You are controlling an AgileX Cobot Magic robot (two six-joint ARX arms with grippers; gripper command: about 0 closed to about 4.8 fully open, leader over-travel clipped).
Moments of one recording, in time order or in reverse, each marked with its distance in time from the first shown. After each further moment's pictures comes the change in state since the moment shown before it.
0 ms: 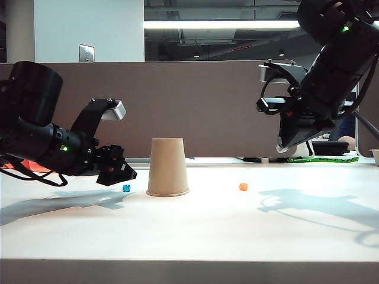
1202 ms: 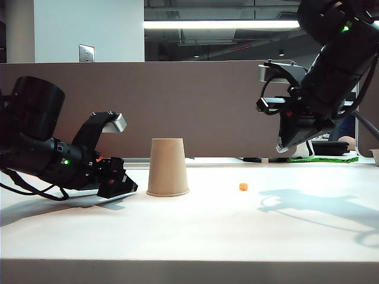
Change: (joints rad) left arm 0.000 0.072 0.001 0.041 0.025 -0.040; right arm 0.000 0.000 0.000 0.000 0.000 0.000
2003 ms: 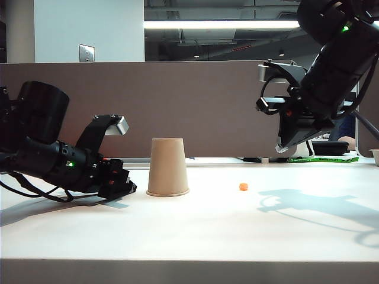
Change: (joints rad) left arm 0.000 0.036 0.037 -0.002 0.000 -0.016; right arm 0.000 0.000 0.000 0.000 -0.004 0.000
